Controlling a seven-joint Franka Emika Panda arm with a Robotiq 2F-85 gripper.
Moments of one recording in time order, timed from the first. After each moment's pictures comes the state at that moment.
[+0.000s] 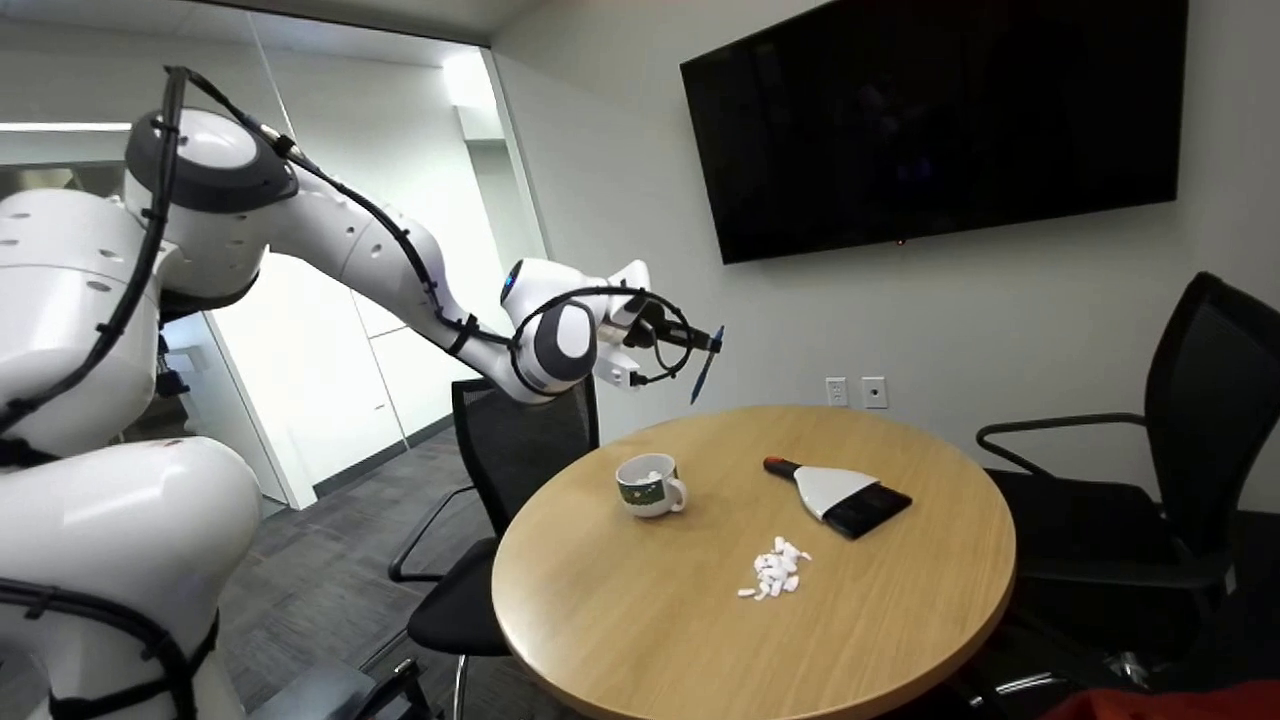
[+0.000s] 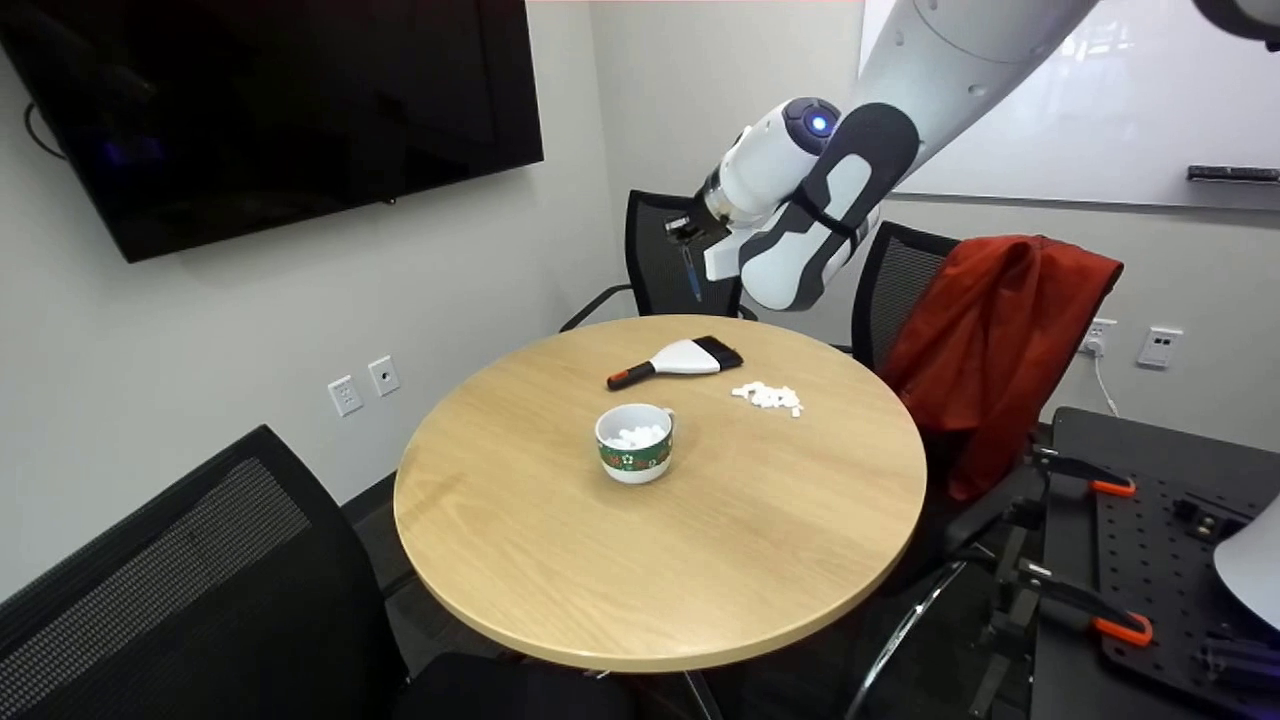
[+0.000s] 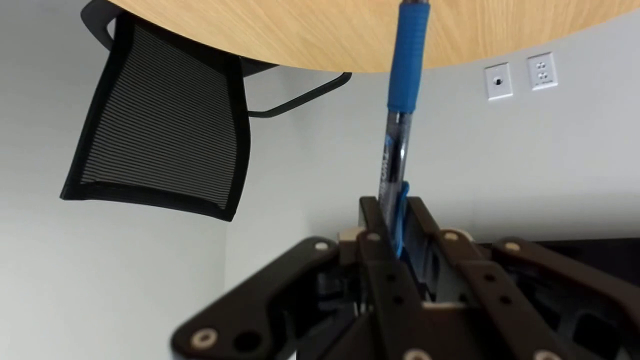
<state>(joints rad) 0.83 0.70 -0.98 -2.16 0.26 3.46 0.50</state>
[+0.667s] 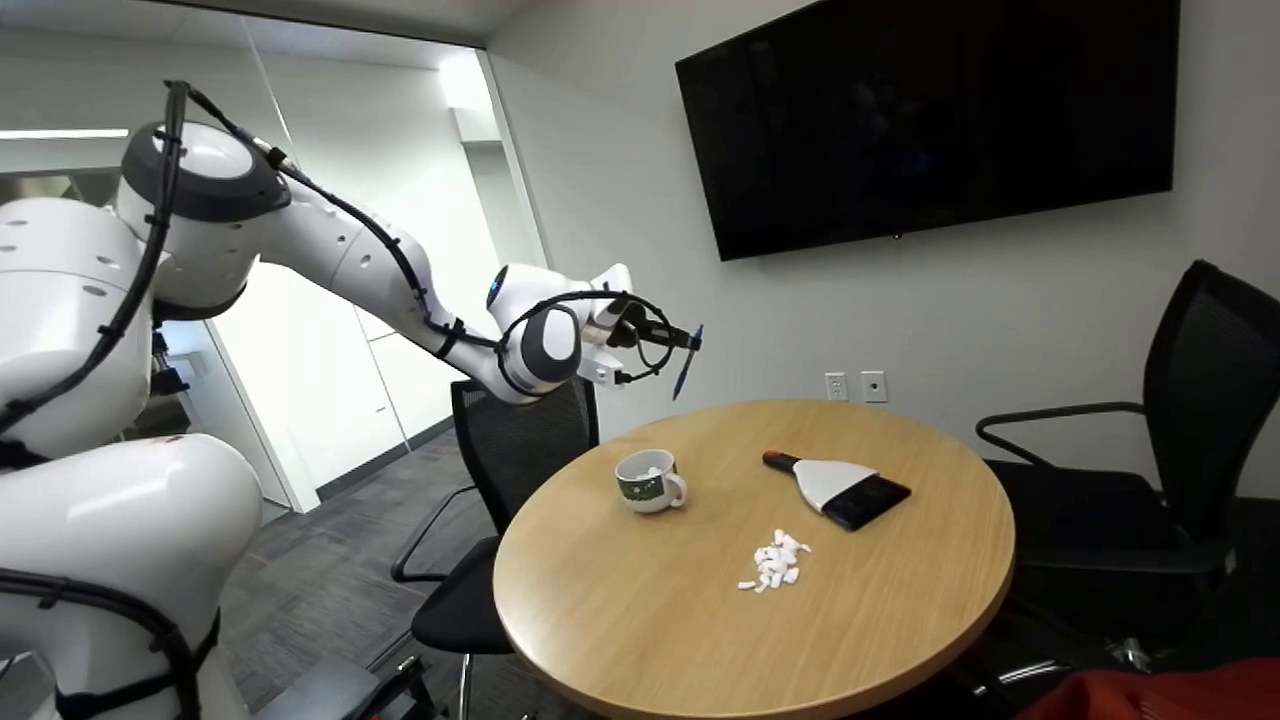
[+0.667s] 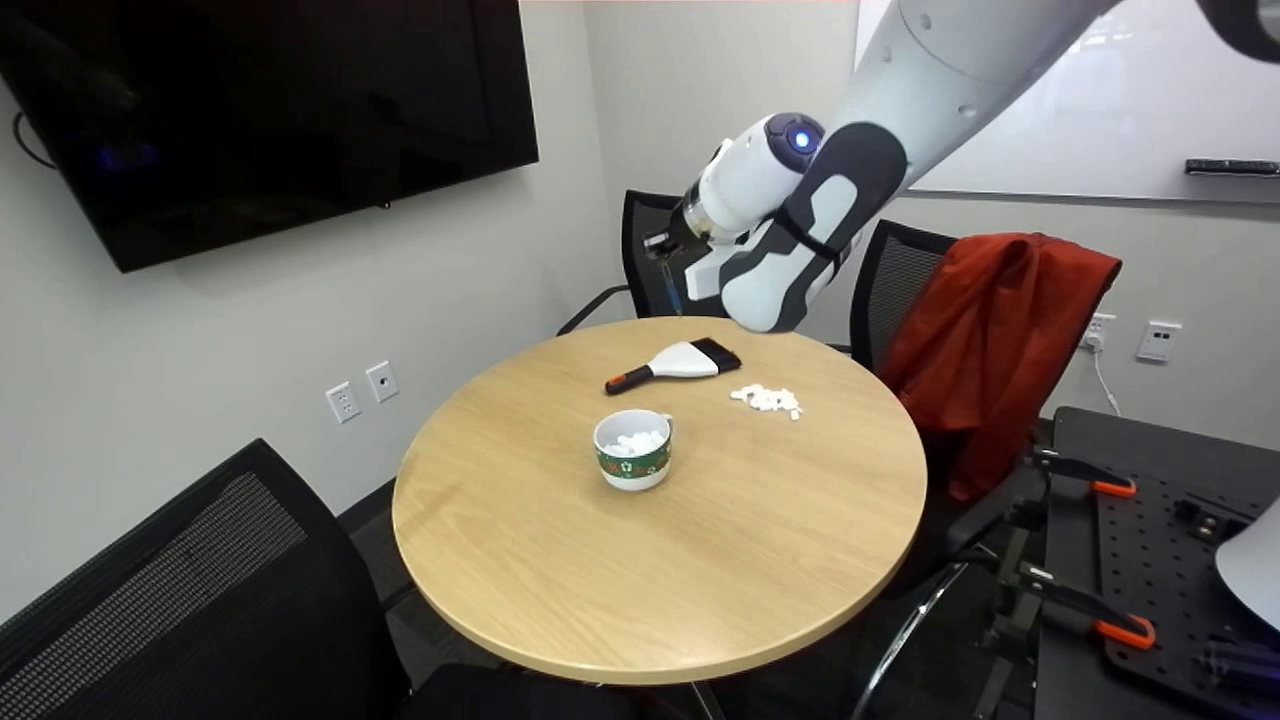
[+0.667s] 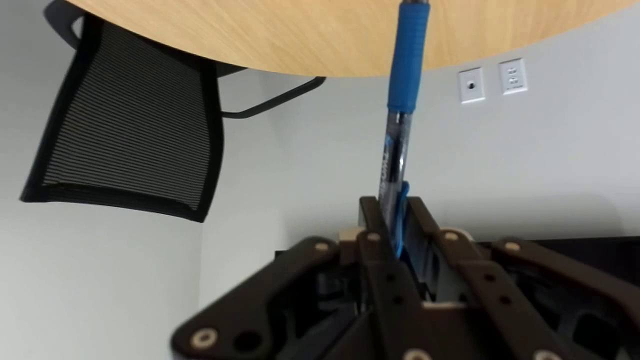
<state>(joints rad) 0.89 0.73 -0.96 -2.14 0.31 3.46 0.48</state>
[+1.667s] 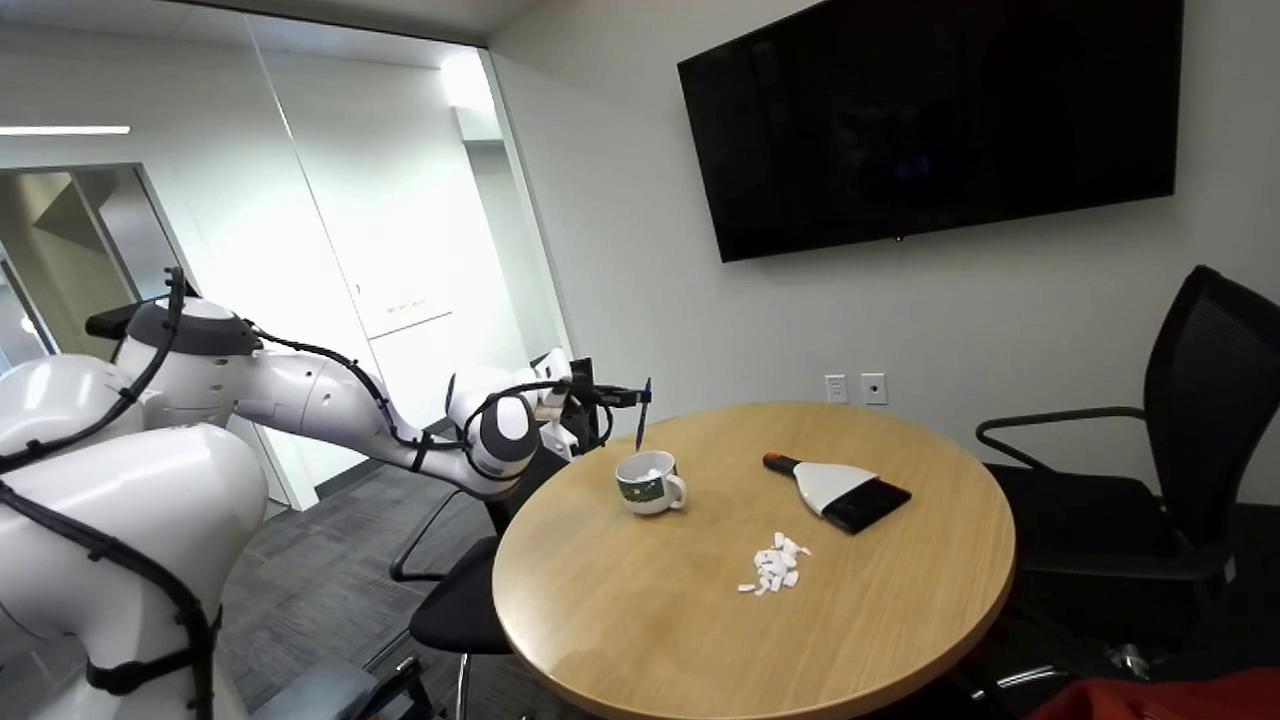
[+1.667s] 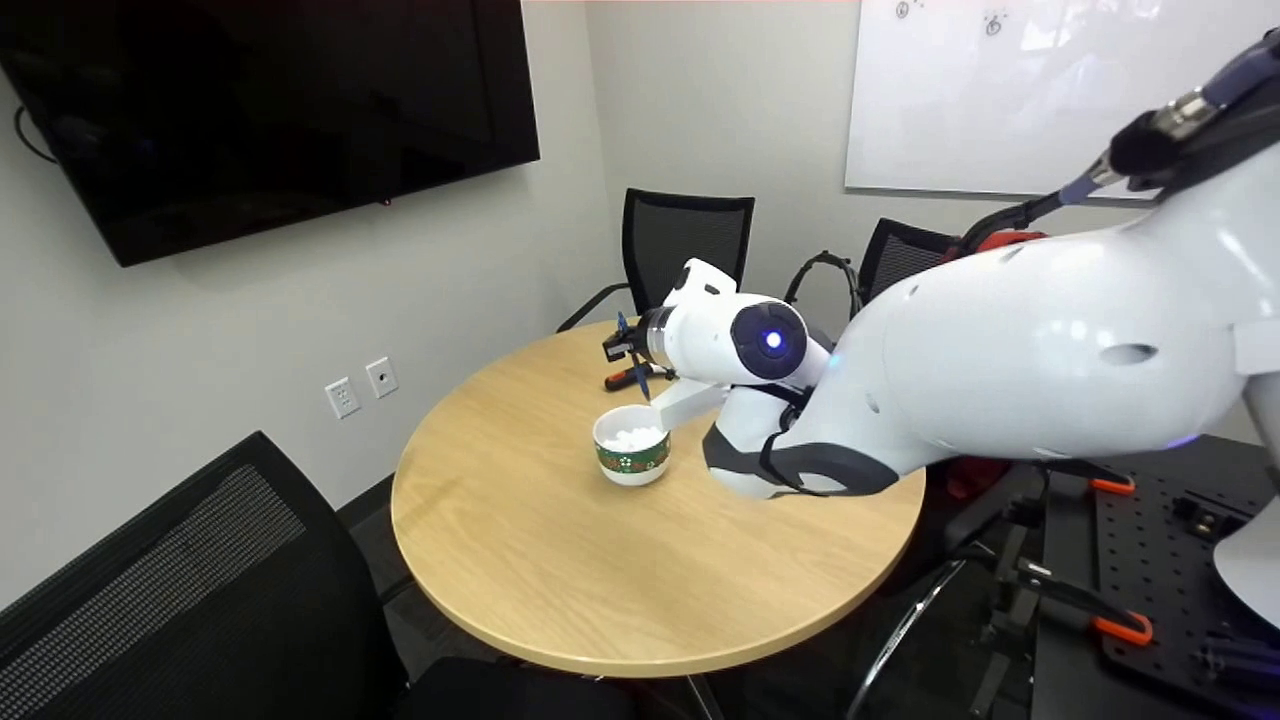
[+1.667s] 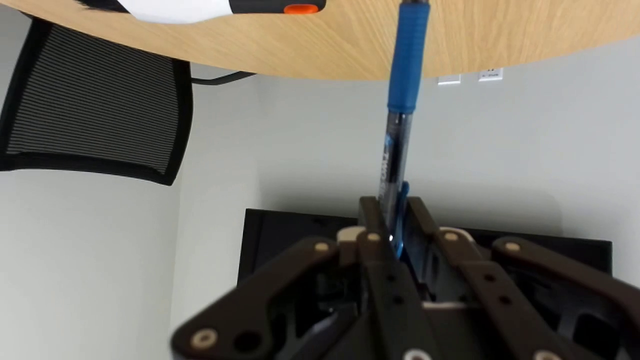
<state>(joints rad) 1.24 1.30 -1.06 -2.07 0.67 3.46 0.68</state>
